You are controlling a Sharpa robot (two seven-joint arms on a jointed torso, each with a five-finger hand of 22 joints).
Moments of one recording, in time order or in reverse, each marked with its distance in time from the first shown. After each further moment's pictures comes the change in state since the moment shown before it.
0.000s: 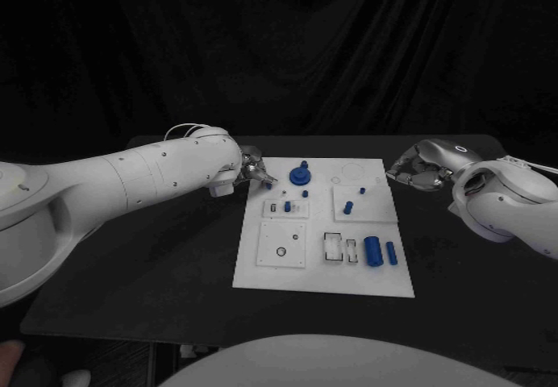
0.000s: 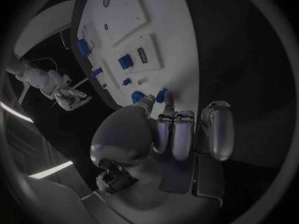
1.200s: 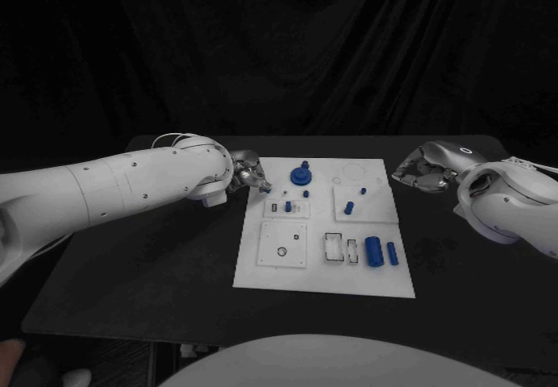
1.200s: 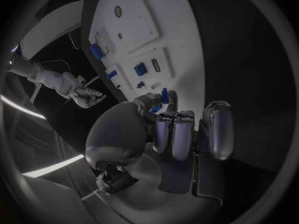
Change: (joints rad) left arm 0.001 -0.165 0.000 0.244 0.000 -0.100 0.060; left_hand -0.038 -0.127 0.392 -0.124 0.205 0.052 0.004 0.006 0.042 0.000 0.000 0.000 0.000 0.000 0.000 0.000 0.000 0.000 0.000 0.000 -0.004 0.000; right arm 0.000 -0.013 0.000 0.000 0.000 0.018 -0.016; right_hand 0.009 -0.001 0.005 -0.005 0.008 0.000 0.000 0.000 -0.001 0.000 0.000 0.000 0.000 0.000 0.000 -0.004 0.000 0.000 0.000 0.000 0.000 0.000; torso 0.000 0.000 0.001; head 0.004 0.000
